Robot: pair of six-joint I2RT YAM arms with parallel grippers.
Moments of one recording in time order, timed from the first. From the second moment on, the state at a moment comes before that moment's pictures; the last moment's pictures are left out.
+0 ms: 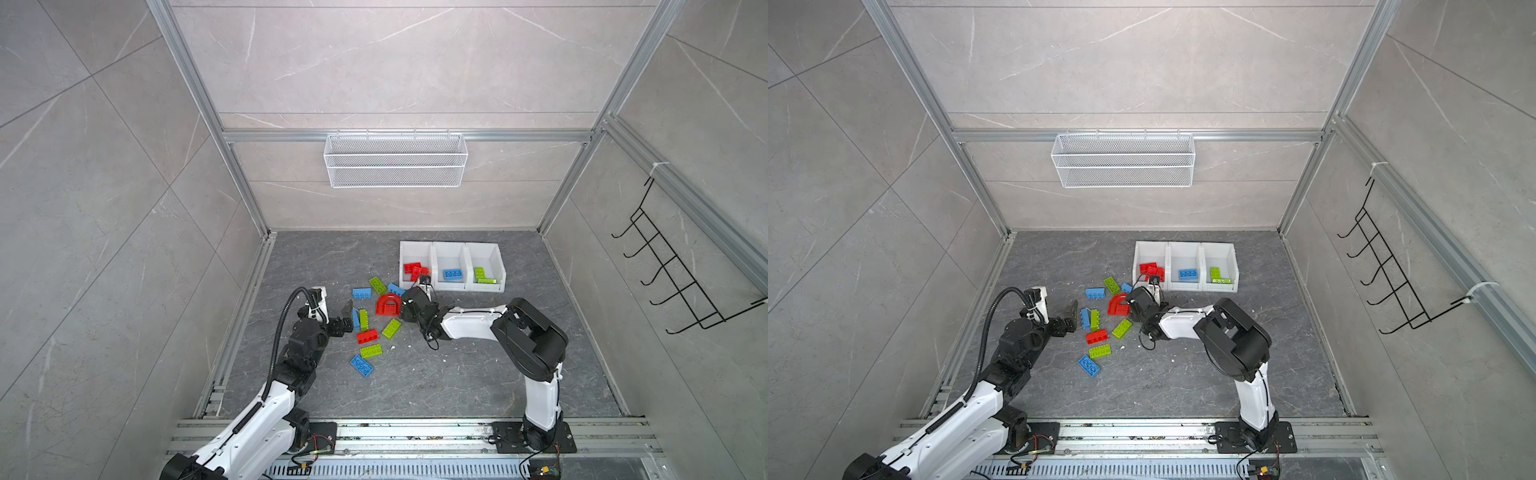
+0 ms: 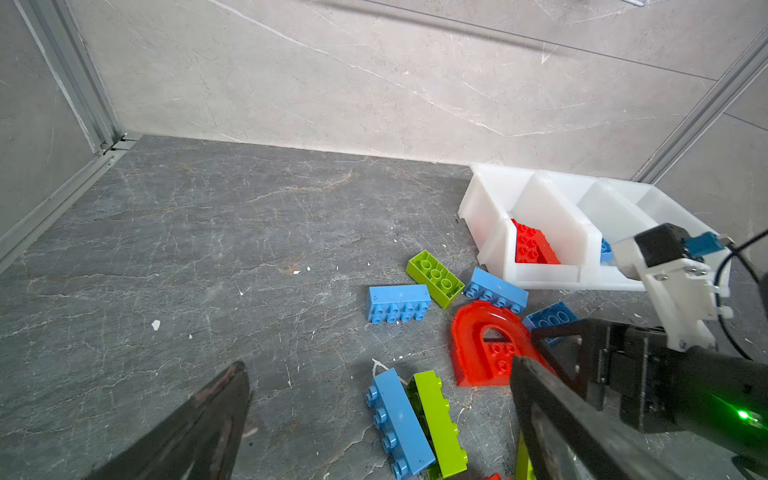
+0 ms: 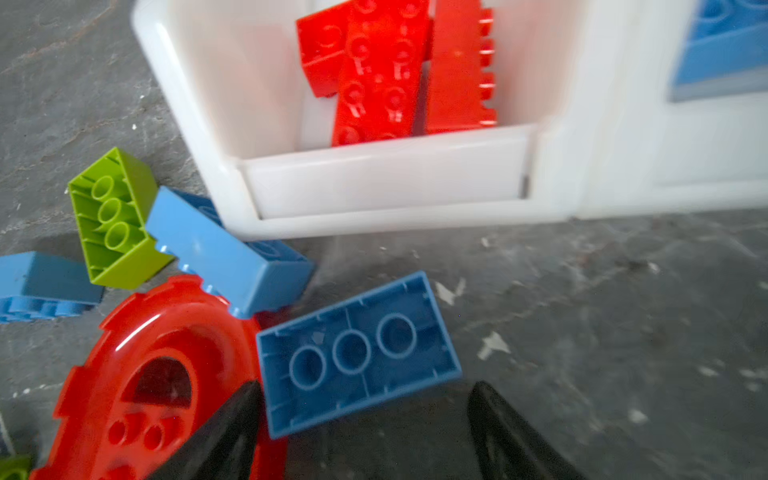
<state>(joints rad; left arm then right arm) -0.39 0.80 0.27 0.30 -0.15 -0.21 0.78 1.94 1.02 0.06 0.42 0.73</state>
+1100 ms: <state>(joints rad) -0.39 0.80 0.27 0.30 -0.15 -0.21 0.71 1.88 1.00 0.03 0.34 0.71</state>
